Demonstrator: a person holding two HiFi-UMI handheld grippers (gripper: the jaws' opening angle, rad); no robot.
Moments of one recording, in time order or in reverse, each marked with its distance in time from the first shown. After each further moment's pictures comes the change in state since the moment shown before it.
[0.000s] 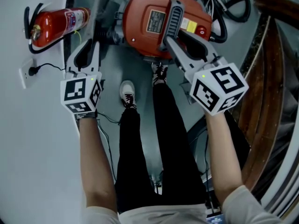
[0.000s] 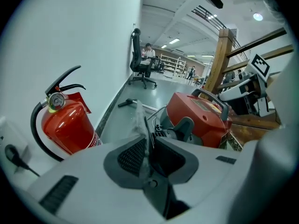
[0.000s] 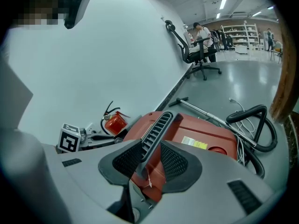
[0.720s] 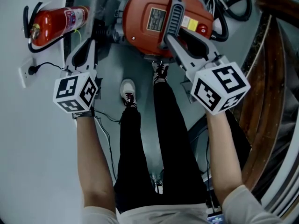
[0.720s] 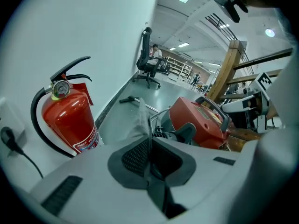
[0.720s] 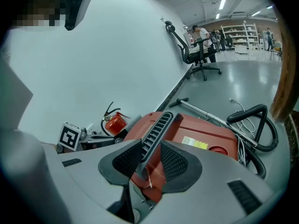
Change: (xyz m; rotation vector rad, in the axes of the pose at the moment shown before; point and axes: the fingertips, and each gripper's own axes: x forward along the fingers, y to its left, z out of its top) left arm -0.002 0.006 0.001 -0.137 0.007 -0.029; right arm 0.000 0.000 0.000 0.003 -0.011 0.006
